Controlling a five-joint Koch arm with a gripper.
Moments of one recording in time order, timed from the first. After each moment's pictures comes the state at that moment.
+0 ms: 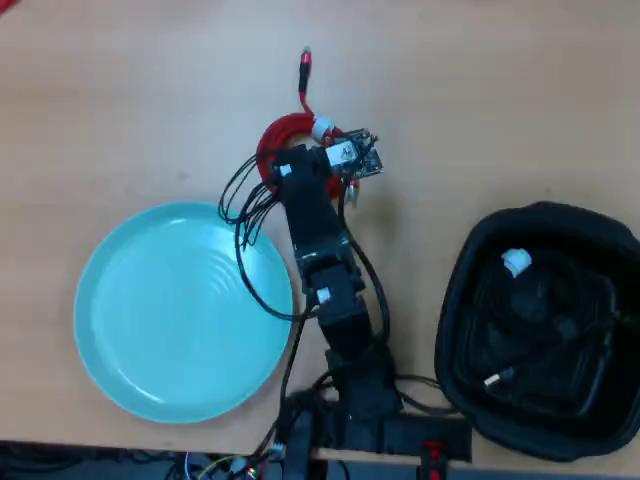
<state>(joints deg) 66.3 69.2 87.3 61.9 19.2</state>
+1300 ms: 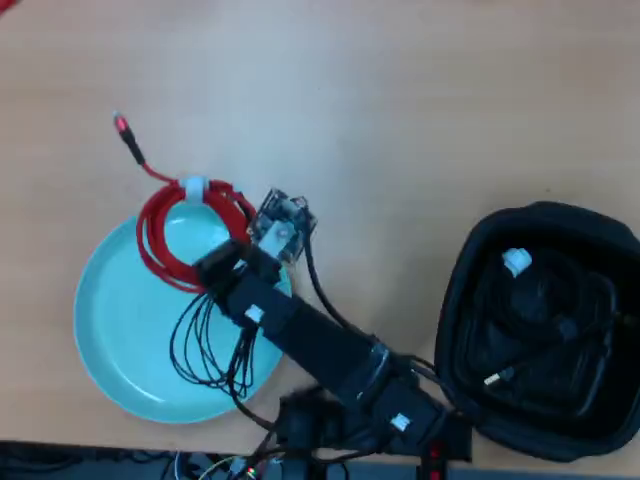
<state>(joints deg) 29.3 110.8 100.0 67.1 19.3</state>
